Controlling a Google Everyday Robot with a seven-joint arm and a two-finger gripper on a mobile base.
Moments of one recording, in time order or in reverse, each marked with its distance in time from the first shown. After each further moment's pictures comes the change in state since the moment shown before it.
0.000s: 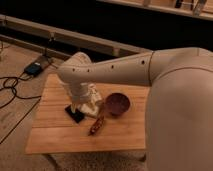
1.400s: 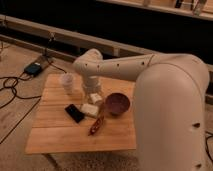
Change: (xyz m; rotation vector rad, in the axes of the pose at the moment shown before) arm -0.098 -0.054 0.039 0.023 -0.065 -0.217
